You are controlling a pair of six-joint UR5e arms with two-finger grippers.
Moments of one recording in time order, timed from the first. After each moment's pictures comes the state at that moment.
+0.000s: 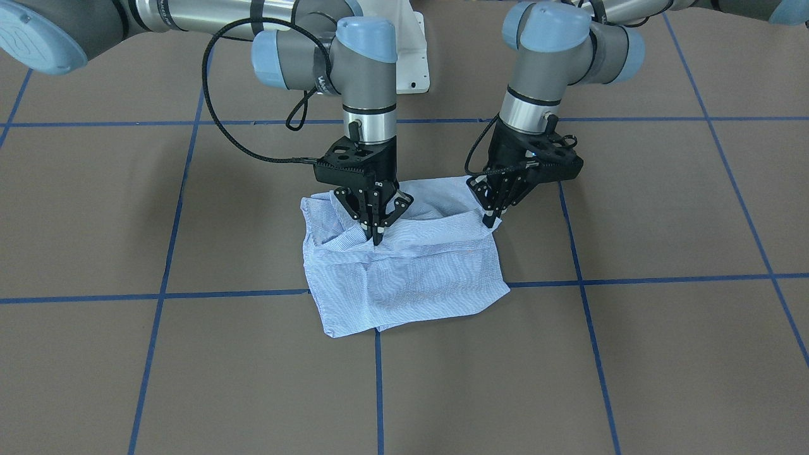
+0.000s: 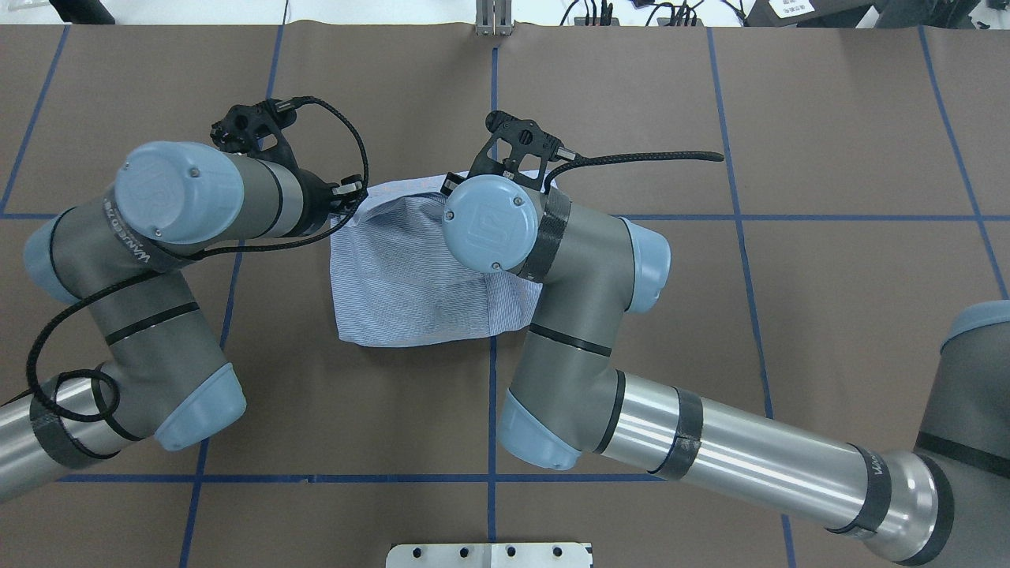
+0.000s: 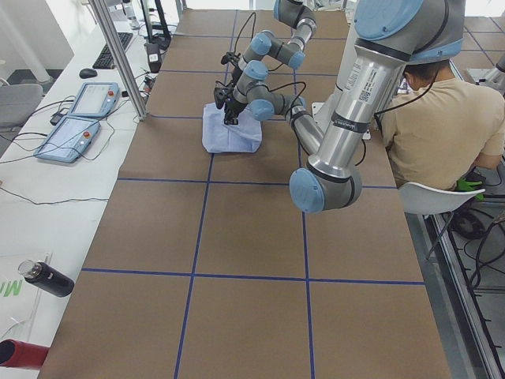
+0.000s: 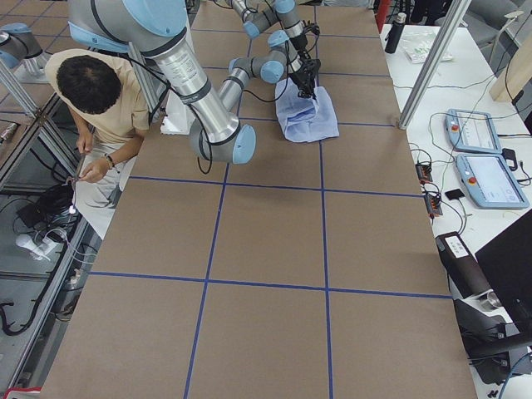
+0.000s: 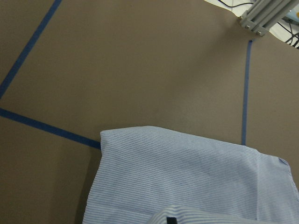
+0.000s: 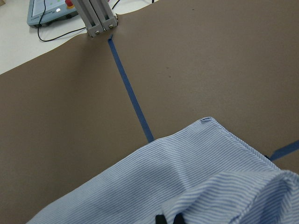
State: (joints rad) left arm -0.64 -2.04 -1.79 -1.90 -1.62 -1.51; right arm 0.47 -0.69 1.48 -1.45 1.34 1.66
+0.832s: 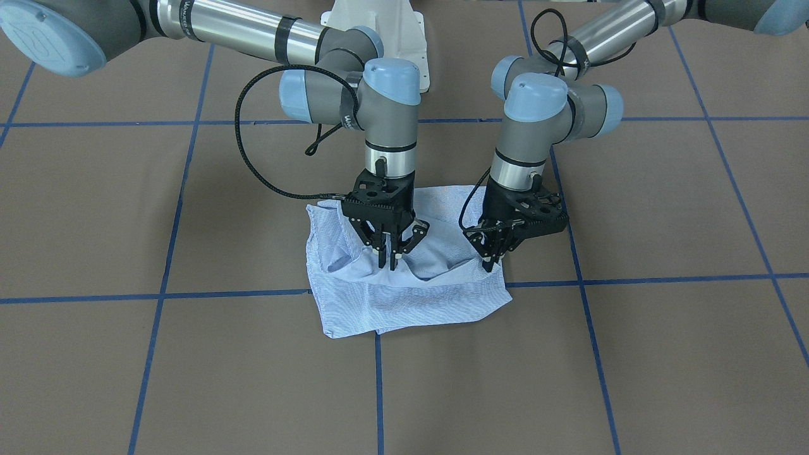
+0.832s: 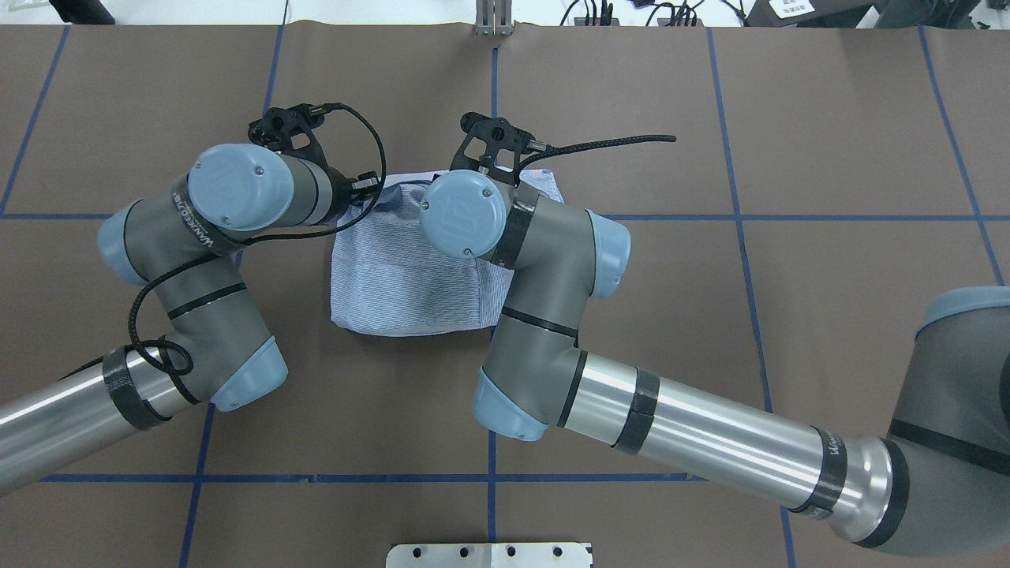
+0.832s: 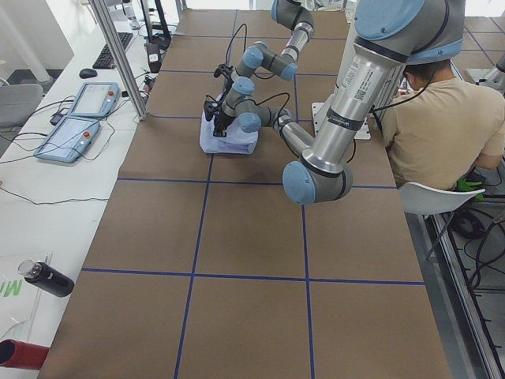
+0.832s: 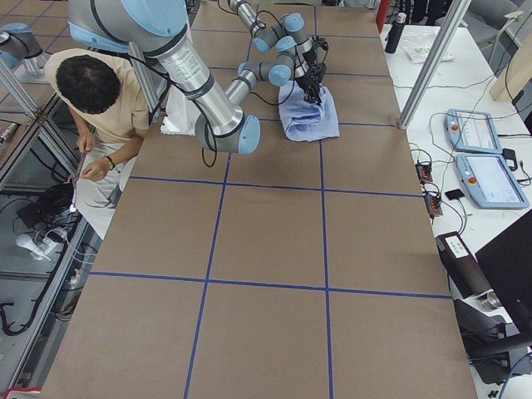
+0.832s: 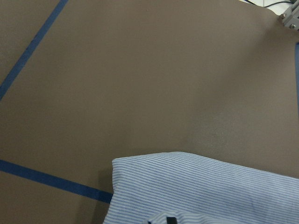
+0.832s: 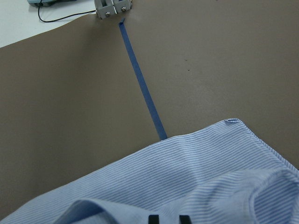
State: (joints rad) left arm -0.65 -2.11 -1.56 -2.03 -1.59 -1.44; right arm 0.48 -0.60 1.28 -1.39 1.35 1.58
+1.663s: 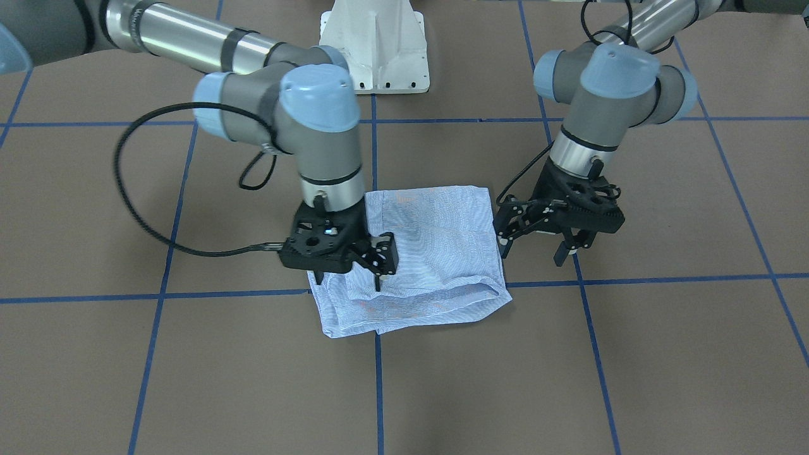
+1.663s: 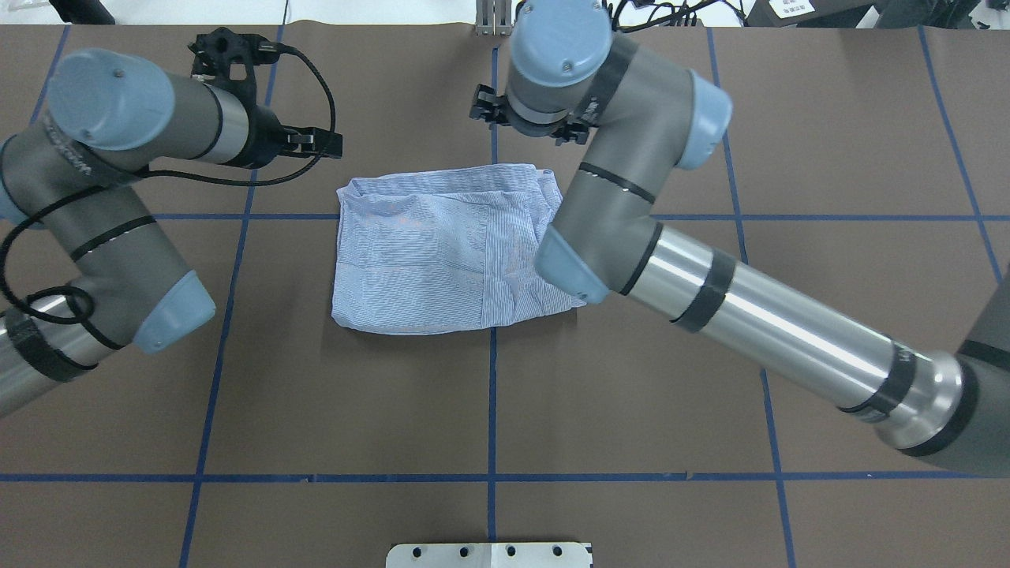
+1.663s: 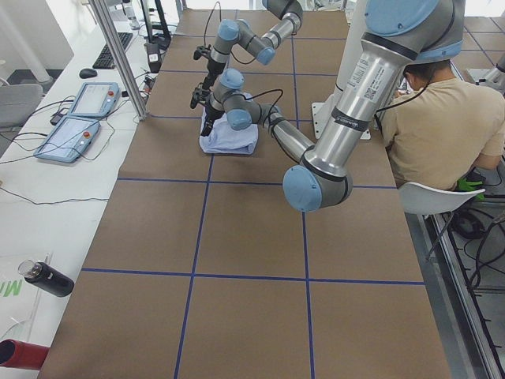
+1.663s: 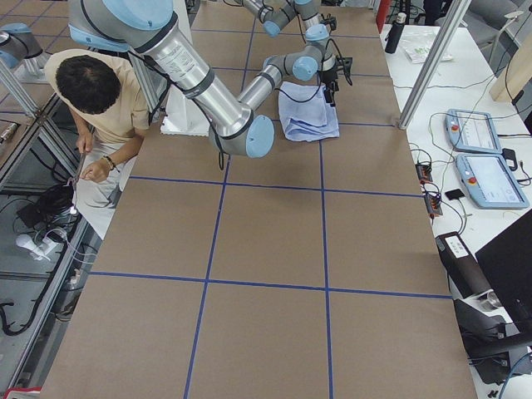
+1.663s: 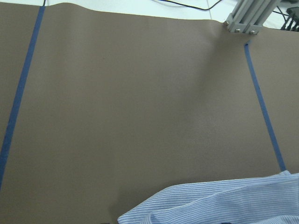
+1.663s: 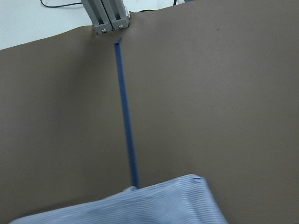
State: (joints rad) left arm -0.84 -2.00 -1.74 -2.04 -1.83 -0.95; right arm 0.75 -0.72 1.46 -1.45 1.78 1.23
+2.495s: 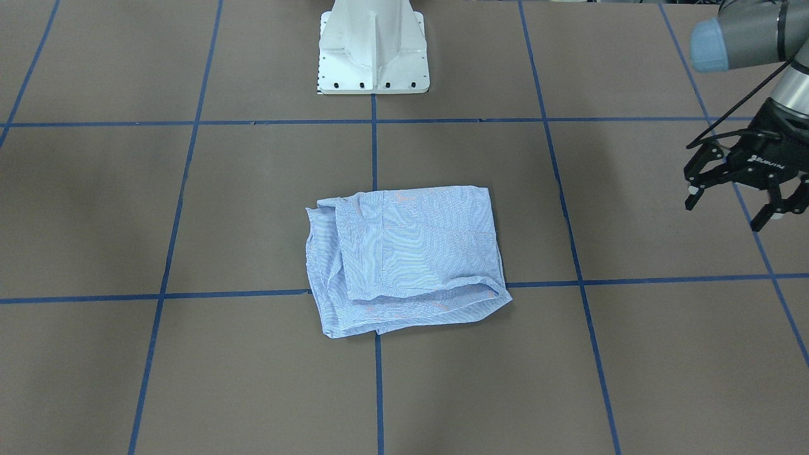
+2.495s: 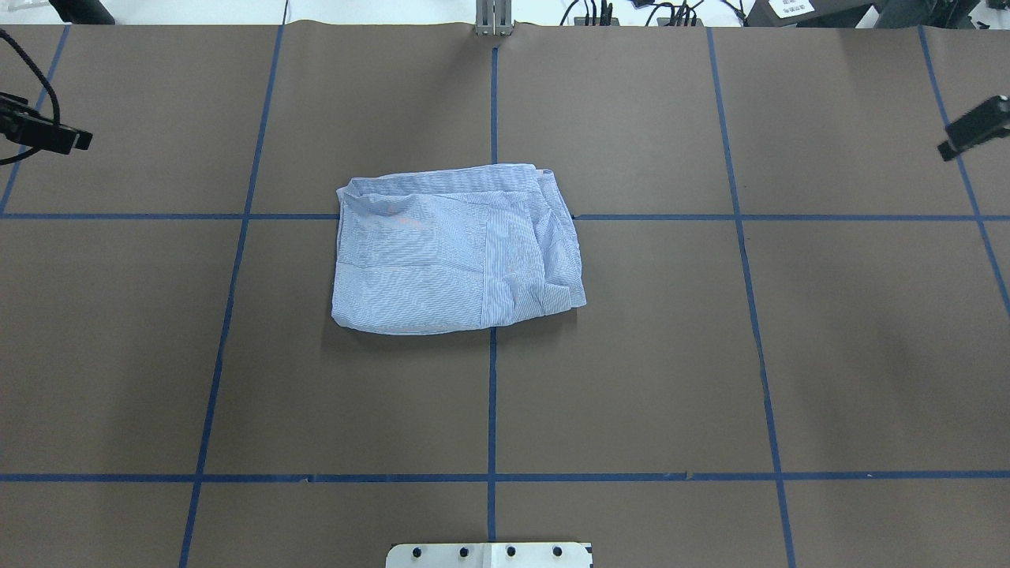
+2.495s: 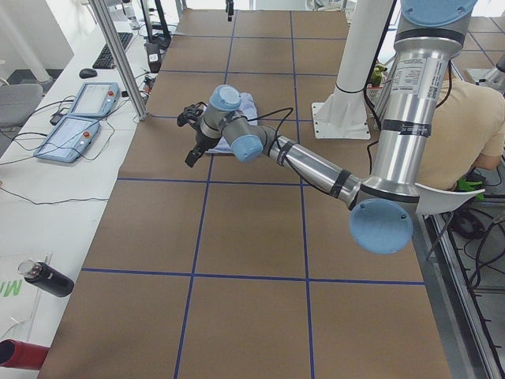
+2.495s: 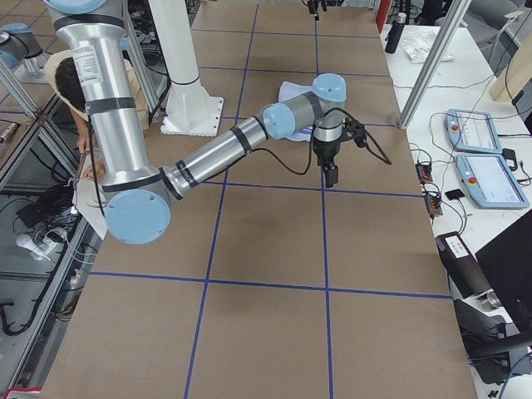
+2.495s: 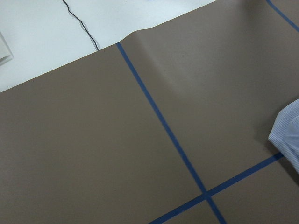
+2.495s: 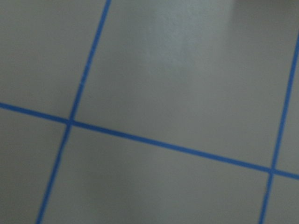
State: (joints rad) left arm -1.19 -1.66 -1.87 -2.03 -2.12 -0.33; right arm 1.34 -1.45 1.94 -1.74 2.24 0.14
